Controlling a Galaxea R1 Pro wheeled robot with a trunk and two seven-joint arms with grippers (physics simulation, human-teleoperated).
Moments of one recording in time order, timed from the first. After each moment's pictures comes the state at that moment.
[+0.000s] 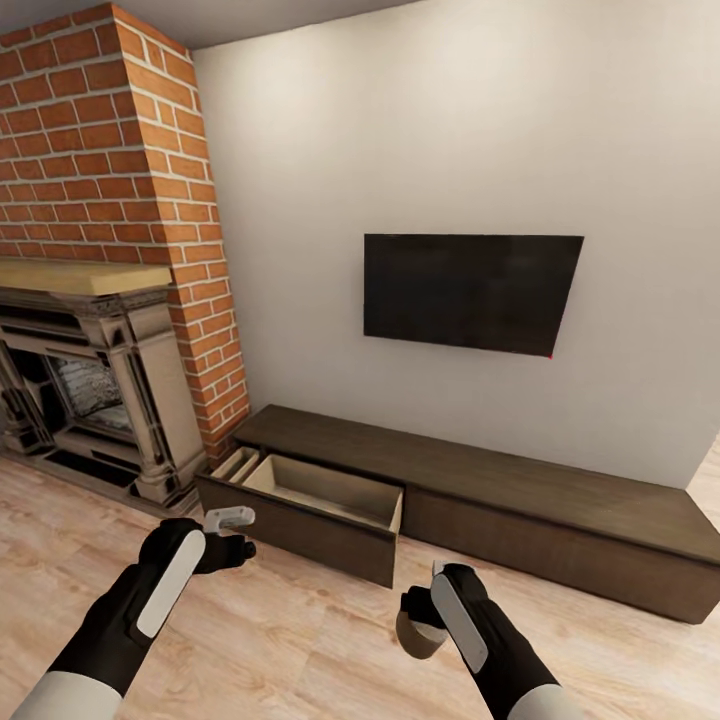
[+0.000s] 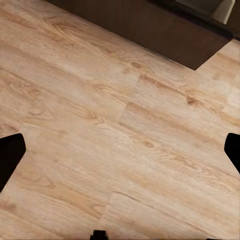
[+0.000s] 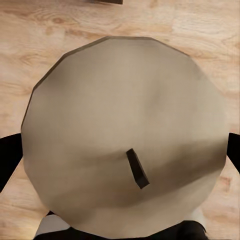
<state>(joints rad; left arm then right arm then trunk) -0.49 0.14 -0.15 -1.22 0.57 1.02 0.38 -0.48 0.12 0.22 -0.88 -0.58 0.79 -0.53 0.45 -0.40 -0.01</state>
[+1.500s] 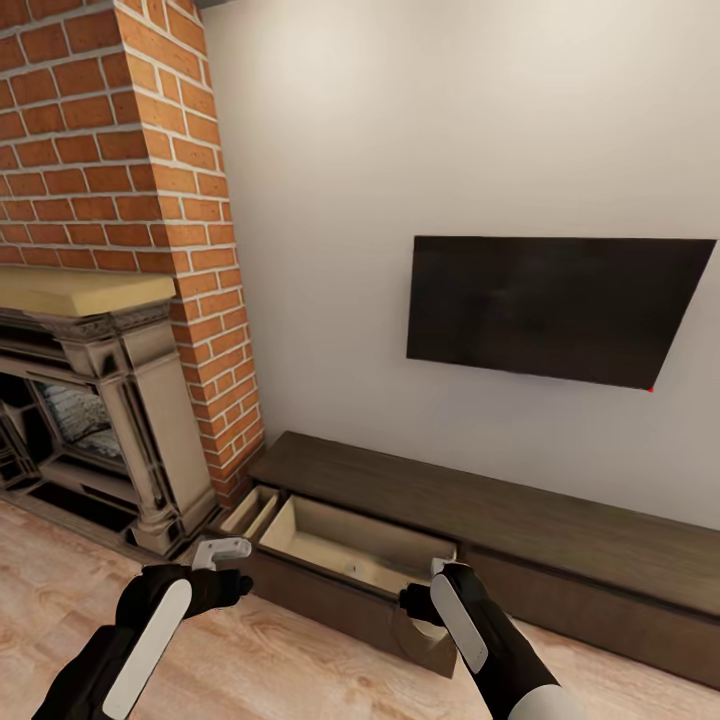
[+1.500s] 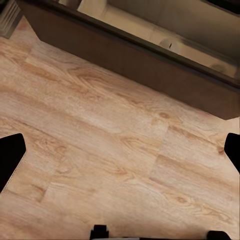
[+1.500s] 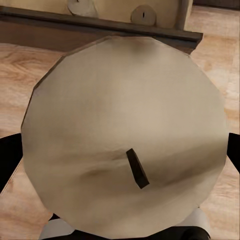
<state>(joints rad) -0.29 0.15 -0.15 -1.44 0.56 1.01 0.39 -0.47 0.12 0.23 -0.89 -0.59 0.77 -0.52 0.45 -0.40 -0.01</state>
